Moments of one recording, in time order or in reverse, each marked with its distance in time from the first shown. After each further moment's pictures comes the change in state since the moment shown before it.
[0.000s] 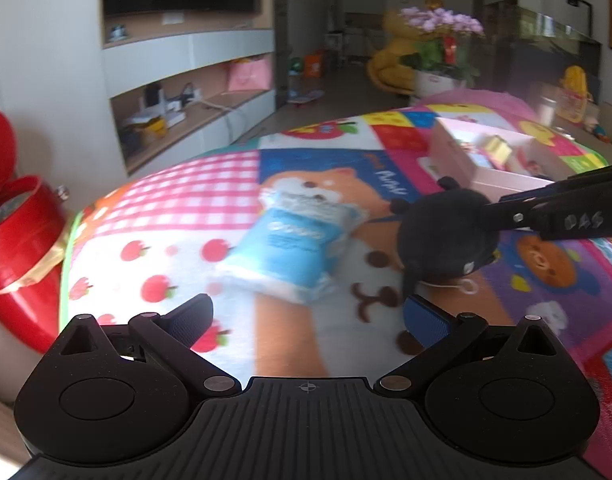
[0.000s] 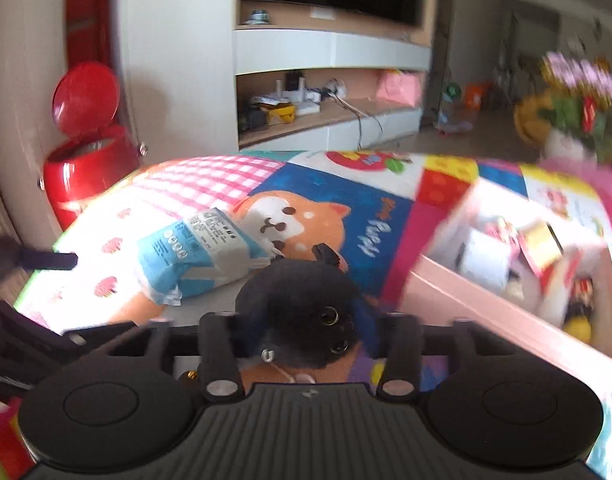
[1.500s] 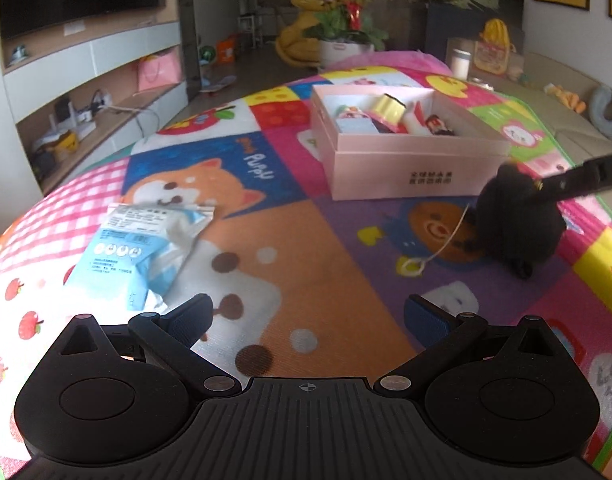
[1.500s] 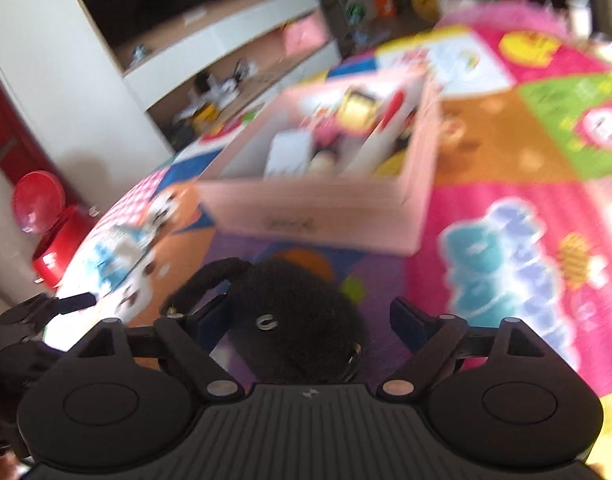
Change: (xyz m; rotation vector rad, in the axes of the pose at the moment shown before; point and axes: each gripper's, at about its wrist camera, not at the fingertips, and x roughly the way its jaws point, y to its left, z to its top) left arm 0.031 -0.084 0.005 0.167 0.070 -0.178; right arm -0.064 -0.154 -0.080 0.385 0.030 -0.029
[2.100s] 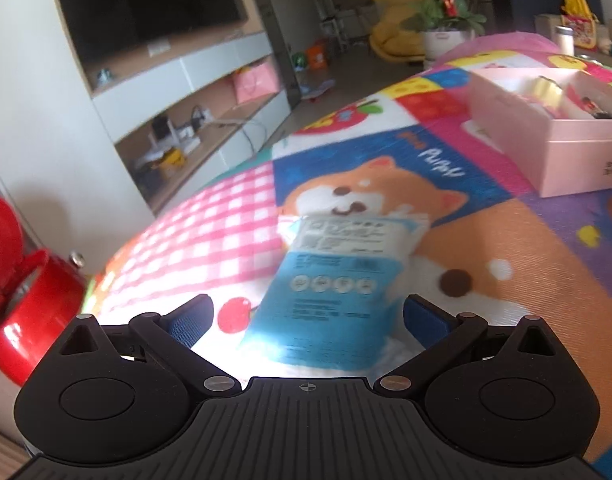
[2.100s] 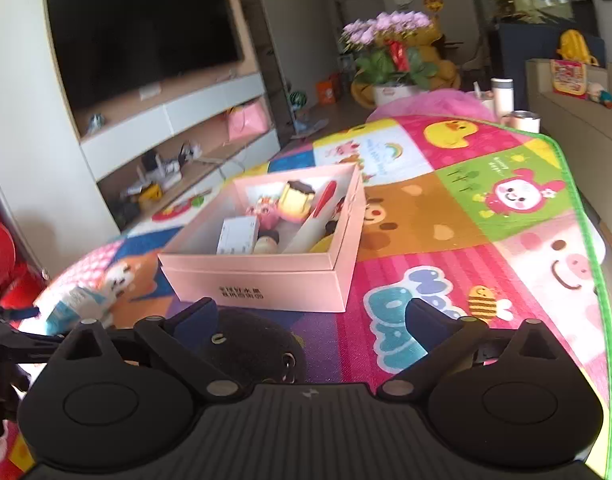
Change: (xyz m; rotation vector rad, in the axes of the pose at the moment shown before) left arm 0.041 0.096 0.011 0.018 -0.003 0.341; right arm -0.054 0.002 -0.017 0.063 -0.254 -0.175
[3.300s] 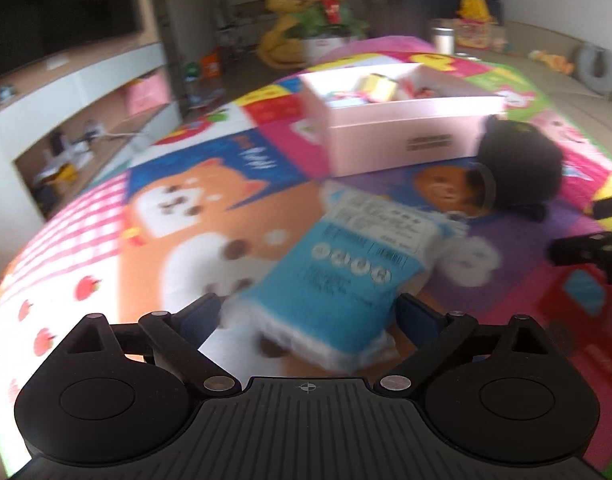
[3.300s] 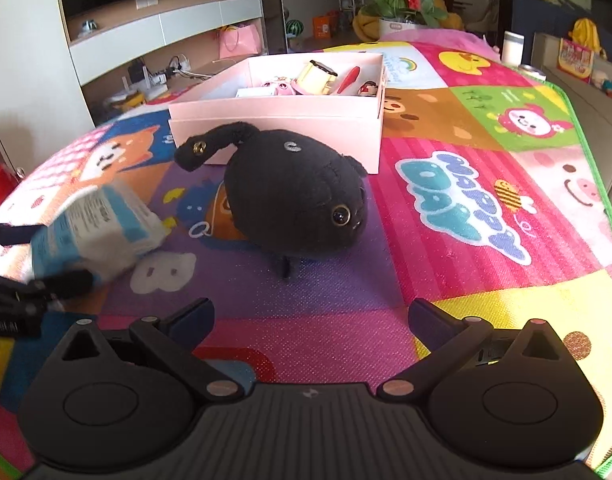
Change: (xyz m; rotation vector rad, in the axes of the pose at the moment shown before) left arm -0.063 -0.071 -0.030 0.096 -0.034 -0.291; right arm 0.030 0.050 -0.078 -0.150 0.223 -0.114
